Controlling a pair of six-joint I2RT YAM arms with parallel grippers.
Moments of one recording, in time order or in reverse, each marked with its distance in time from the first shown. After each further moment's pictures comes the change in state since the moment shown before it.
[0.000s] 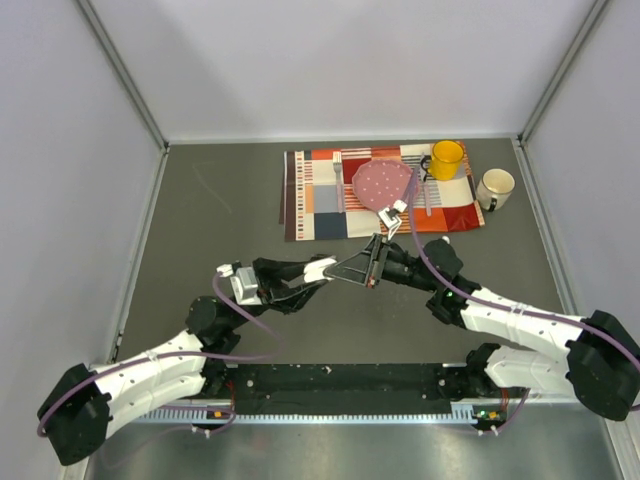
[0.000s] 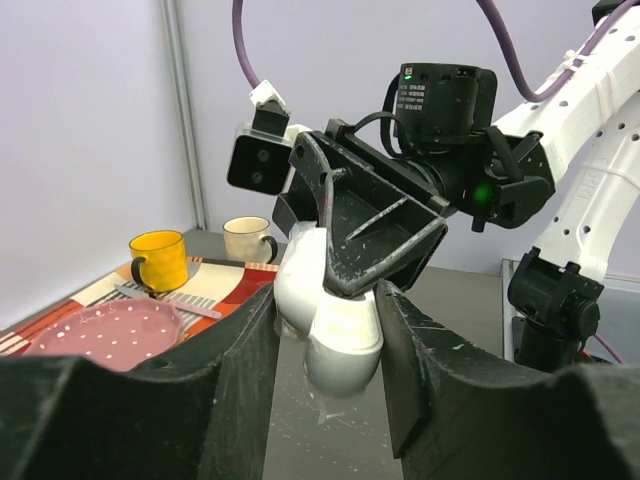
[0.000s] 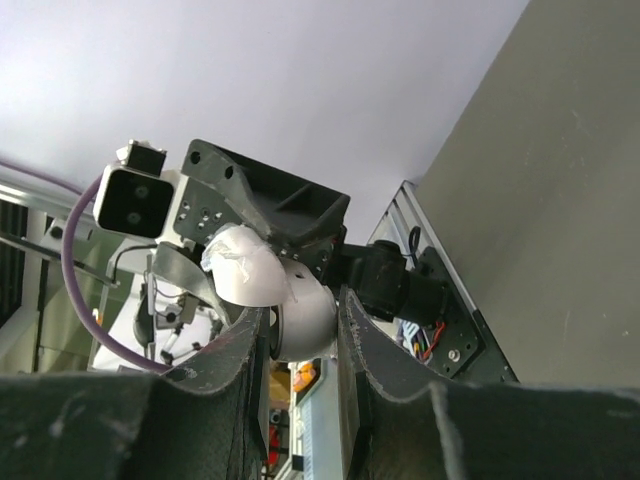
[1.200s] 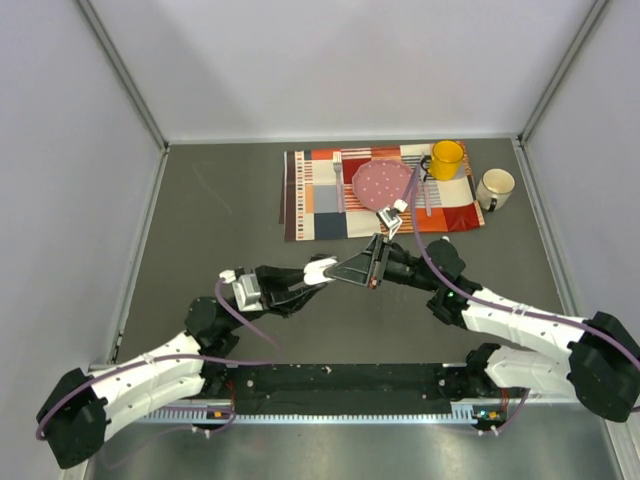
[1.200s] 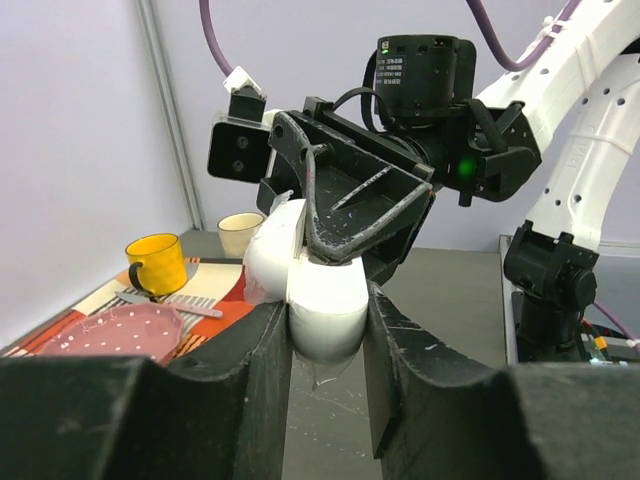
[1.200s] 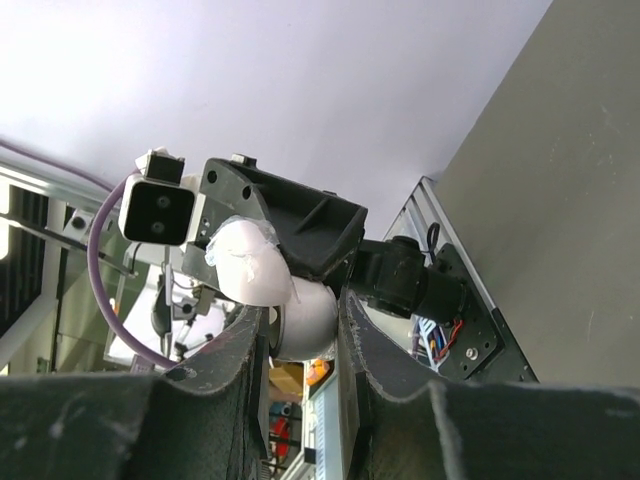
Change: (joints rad) left arm -0.002 -0.038 0.000 -0.058 0.056 0.065; right arm 0.000 -0.011 0.002 0.006 -0.028 0.023
